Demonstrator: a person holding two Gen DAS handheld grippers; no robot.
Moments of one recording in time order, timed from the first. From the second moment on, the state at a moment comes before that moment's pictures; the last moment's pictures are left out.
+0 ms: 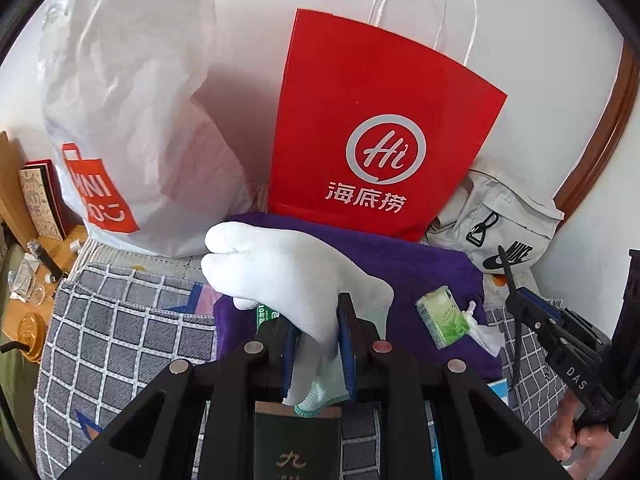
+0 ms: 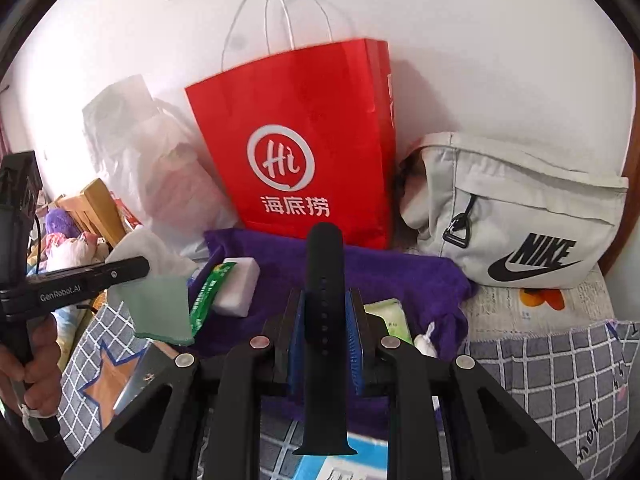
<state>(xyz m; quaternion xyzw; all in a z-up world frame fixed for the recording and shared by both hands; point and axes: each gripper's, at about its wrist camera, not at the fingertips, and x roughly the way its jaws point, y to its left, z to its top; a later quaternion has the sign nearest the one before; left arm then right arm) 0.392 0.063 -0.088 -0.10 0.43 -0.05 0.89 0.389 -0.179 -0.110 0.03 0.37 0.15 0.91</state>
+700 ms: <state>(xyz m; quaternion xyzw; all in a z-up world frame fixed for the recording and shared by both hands) 0.442 0.036 -0.156 -0.09 0.50 -0.08 0.86 0.436 -0.169 -0.187 0.03 0.45 0.18 0.88</state>
